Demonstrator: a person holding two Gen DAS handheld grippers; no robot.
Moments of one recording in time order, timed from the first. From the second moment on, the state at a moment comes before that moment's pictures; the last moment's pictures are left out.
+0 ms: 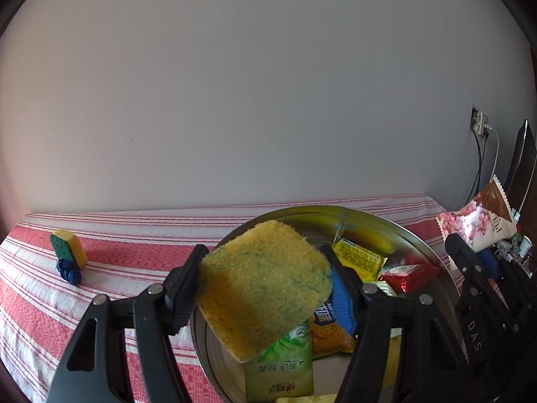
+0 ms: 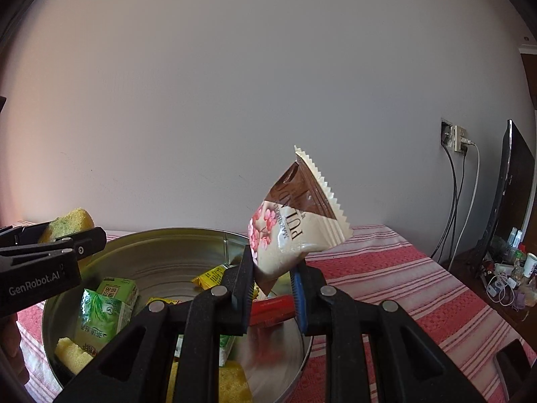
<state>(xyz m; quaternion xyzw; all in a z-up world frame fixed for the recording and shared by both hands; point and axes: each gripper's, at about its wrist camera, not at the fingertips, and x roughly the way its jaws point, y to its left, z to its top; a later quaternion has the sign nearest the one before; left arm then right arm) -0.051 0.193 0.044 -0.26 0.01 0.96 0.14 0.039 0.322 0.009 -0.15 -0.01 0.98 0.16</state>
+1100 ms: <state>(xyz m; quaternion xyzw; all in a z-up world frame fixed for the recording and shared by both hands) -0.067 0.215 0.027 -0.31 0.05 0.95 0.09 0.003 0.306 0.001 -0.23 -0.04 0.97 0.08</state>
